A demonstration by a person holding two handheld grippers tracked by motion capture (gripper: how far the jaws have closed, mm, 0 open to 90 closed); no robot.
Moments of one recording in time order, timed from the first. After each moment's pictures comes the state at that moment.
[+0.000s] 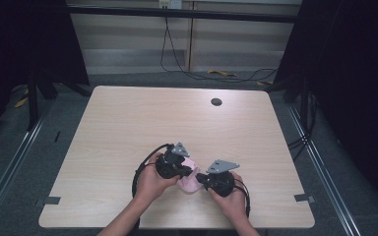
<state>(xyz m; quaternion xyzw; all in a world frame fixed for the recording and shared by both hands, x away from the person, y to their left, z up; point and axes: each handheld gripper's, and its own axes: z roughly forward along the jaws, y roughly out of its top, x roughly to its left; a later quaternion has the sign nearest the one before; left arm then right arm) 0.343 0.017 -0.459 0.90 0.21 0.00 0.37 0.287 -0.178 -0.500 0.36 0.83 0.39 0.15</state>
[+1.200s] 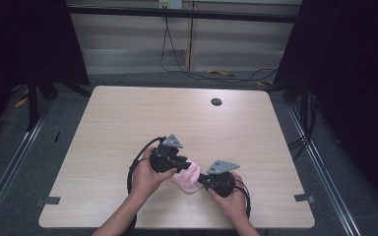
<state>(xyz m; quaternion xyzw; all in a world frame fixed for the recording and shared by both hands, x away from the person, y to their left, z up) 0.353 0.033 -0.446 0.88 0.25 0.01 0.40 0.286 -0.178 -0.501 0.36 0.83 0.39 0.16</state>
